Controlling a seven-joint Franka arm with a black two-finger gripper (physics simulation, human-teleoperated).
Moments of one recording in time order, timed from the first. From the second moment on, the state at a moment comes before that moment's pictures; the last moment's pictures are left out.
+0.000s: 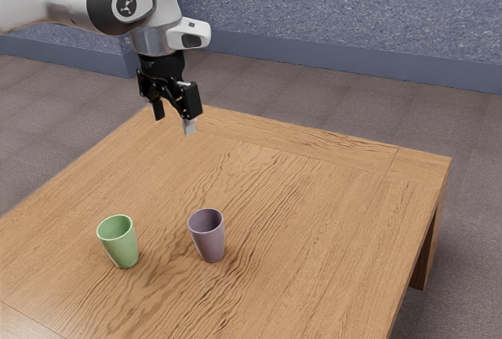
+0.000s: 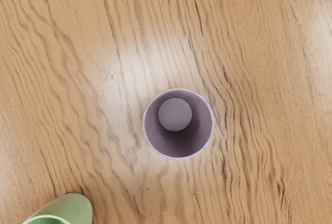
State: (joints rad) arm -0.31 0.00 0.17 -1.69 0.00 1.63 0.11
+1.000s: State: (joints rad) arm -0.26 0.07 0.16 -2.04 -0.11 1.98 0.12
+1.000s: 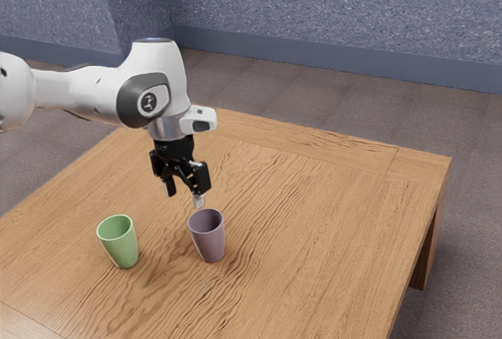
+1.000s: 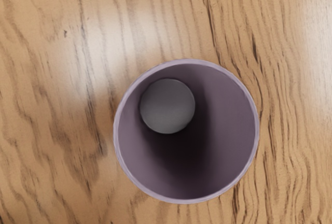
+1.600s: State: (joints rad) arm -0.26 0.20 0.12 -2.06 -0.19 2.13 0.12
